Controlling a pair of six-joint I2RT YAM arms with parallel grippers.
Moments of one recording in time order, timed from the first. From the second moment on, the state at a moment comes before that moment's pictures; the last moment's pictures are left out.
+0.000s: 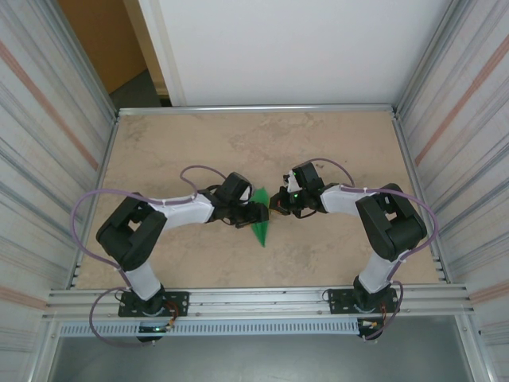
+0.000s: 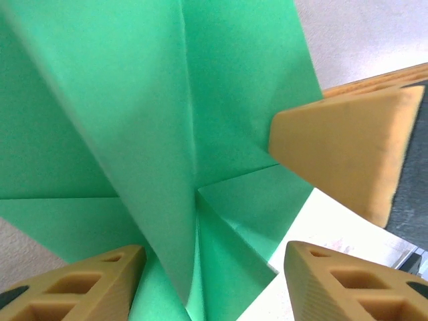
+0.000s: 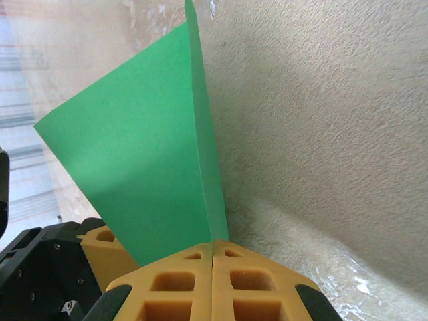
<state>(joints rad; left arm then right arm) -0.73 1.71 0.91 -0.16 0.37 -0.81 0.50 1.73 0.83 -0.03 -0.58 0.83</state>
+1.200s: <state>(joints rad) -0.75 1.78 0.98 -0.28 0.37 -0.81 0.50 1.73 0.83 -0.03 -0.58 0.83</state>
